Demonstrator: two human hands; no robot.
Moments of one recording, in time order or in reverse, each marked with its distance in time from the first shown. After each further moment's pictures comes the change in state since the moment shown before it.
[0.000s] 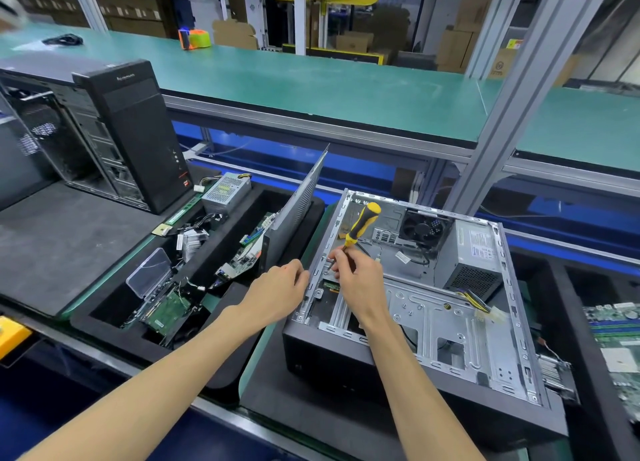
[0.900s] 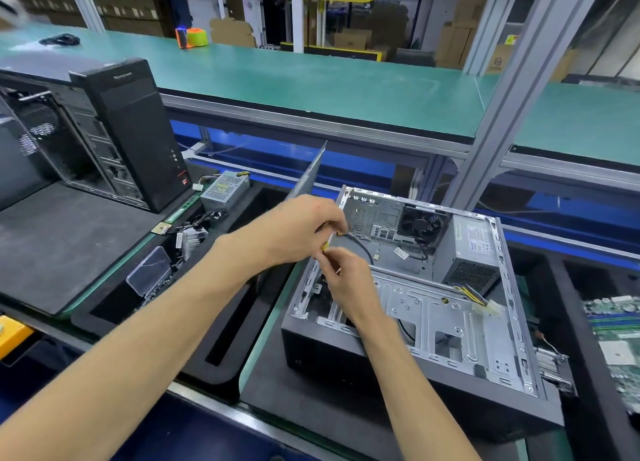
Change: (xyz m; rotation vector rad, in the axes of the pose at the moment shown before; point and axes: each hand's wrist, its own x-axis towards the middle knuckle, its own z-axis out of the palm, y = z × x) left_hand 0.014 0.075 -0.104 0.115 -0.006 0.578; right_hand -0.004 -0.002 0.006 -0.197 -0.087 -0.177
